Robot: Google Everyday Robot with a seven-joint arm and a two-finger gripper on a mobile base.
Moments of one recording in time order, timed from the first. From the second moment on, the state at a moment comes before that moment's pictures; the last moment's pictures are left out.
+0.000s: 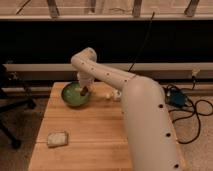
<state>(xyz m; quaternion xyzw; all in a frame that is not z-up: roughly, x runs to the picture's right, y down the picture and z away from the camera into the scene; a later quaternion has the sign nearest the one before) -0.110 -0.002 0.905 -0.21 -0.18 -0.50 0.82</state>
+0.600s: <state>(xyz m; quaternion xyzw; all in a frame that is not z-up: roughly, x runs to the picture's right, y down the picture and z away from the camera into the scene) -0.123 0.004 0.901 -0.20 -0.19 -0.52 0.81</state>
